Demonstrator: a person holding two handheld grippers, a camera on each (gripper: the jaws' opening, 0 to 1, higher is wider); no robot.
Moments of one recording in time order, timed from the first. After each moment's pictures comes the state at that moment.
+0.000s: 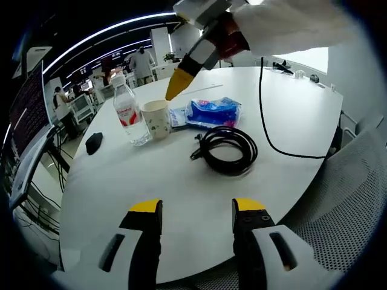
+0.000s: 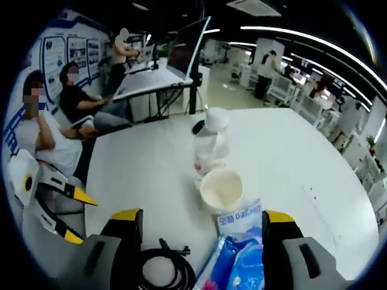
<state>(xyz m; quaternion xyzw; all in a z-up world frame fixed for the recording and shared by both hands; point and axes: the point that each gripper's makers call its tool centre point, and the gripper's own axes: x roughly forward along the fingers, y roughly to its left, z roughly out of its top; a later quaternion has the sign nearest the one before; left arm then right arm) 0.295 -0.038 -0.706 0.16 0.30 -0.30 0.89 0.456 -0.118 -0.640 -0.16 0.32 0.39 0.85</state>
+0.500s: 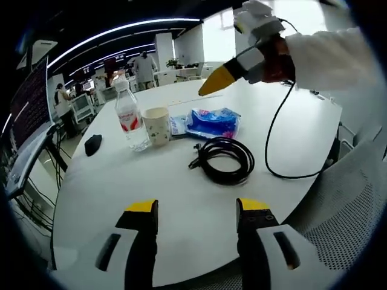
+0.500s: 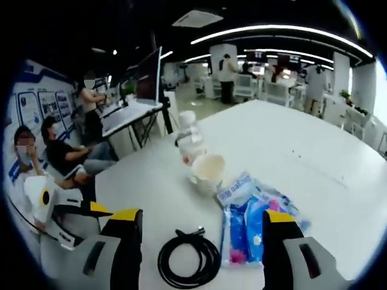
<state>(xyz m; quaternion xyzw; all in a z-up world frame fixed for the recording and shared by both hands) 0.298 -0.044 -0.696 0.12 0.28 -0.30 0.90 0.405 -0.176 -0.634 -0.01 0.31 0.29 0.91</state>
